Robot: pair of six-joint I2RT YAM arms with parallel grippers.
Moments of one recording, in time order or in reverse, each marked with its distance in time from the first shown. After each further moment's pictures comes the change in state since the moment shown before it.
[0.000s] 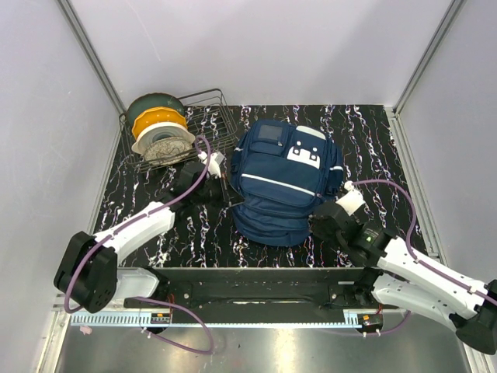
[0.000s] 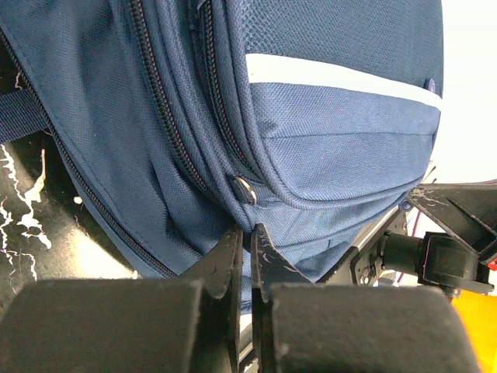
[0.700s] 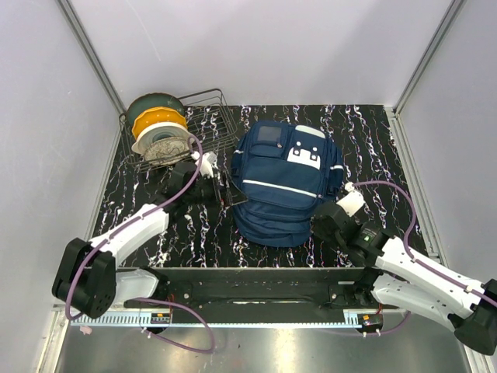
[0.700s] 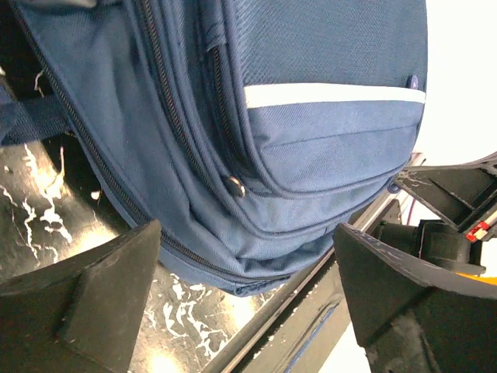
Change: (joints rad) left arm 0.090 -0.011 -0.006 0.002 0.134 0.055; right arm -0.022 0.003 -0.019 0.003 0.000 -0.002
